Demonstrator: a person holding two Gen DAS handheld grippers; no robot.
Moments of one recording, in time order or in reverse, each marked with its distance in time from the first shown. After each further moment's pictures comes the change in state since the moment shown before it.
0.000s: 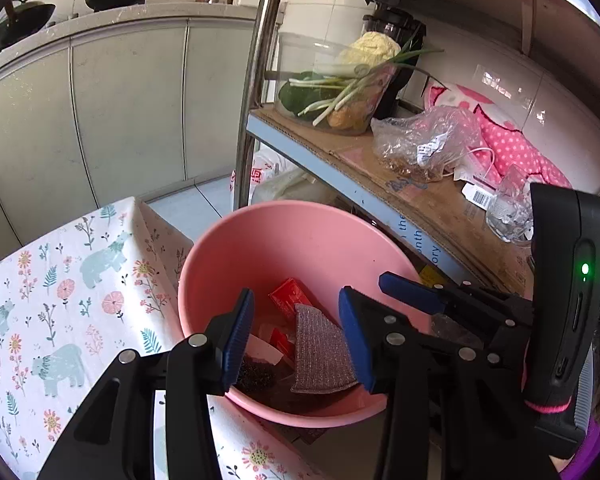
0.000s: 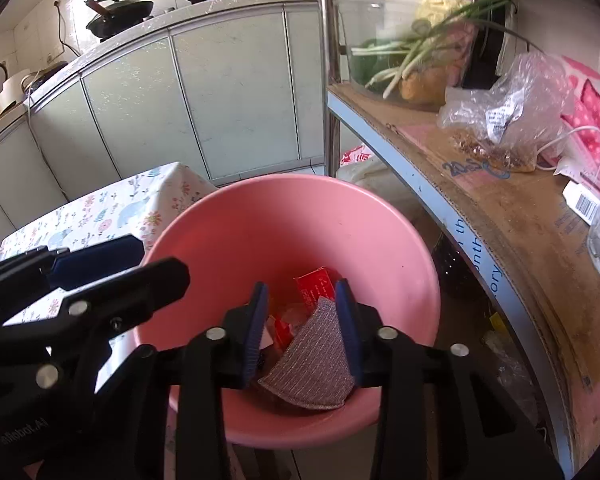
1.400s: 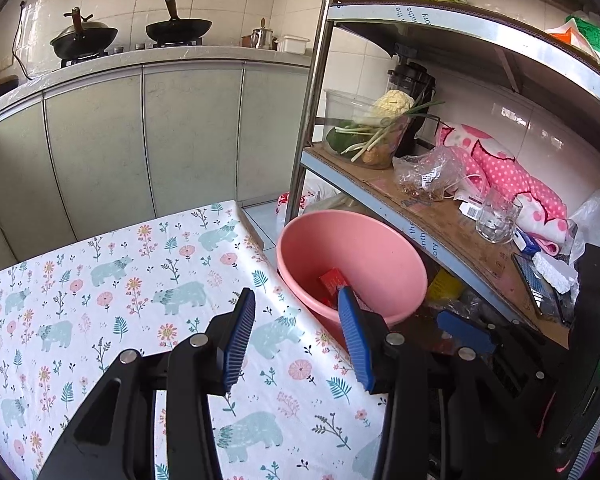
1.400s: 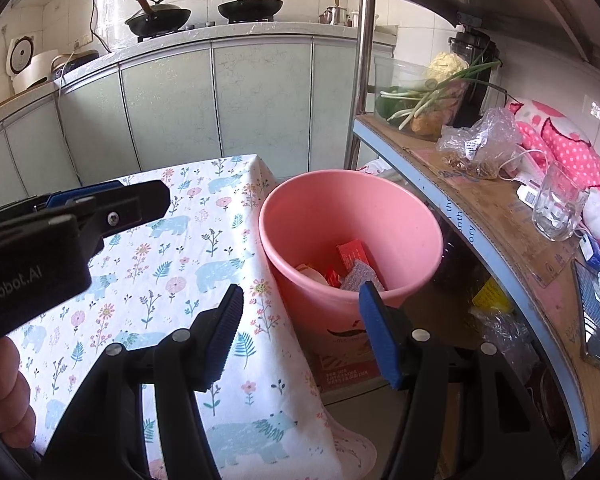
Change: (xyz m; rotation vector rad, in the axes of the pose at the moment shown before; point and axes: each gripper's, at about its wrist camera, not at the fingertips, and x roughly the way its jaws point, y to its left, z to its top) left arm -0.150 0.025 -0.062 -0.042 -0.122 0.119; right arm -0.115 0.095 -0.070 -0.075 -0.084 -0.068
